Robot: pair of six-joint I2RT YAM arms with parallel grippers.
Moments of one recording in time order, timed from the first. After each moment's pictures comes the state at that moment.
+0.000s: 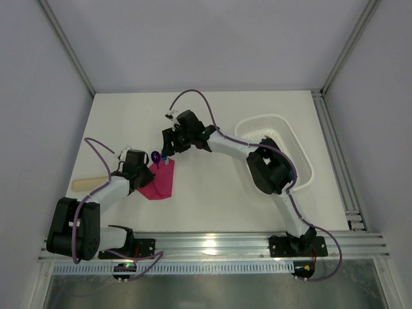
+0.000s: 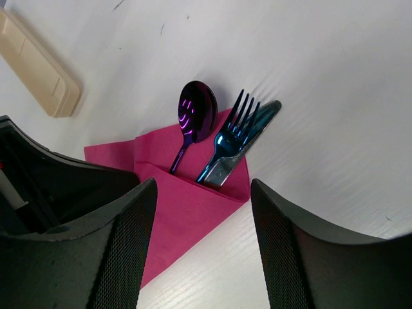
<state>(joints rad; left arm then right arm) -0.19 1.29 0.51 -0.16 -0.15 -0.83 0.80 2.26 1.80 -0.21 -0.31 0.35</state>
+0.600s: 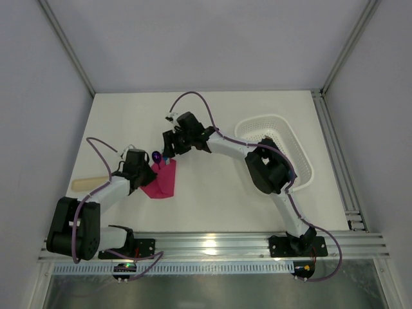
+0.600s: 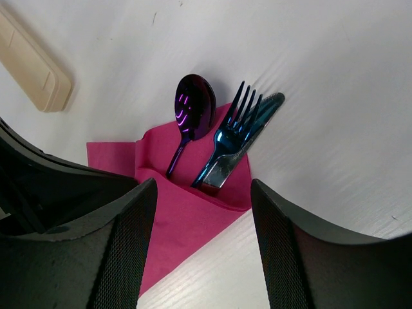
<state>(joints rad) -0.20 1.29 0.51 -0.13 -0.08 -0.81 0.80 2.28 1.81 -0.21 -0.32 0.35</state>
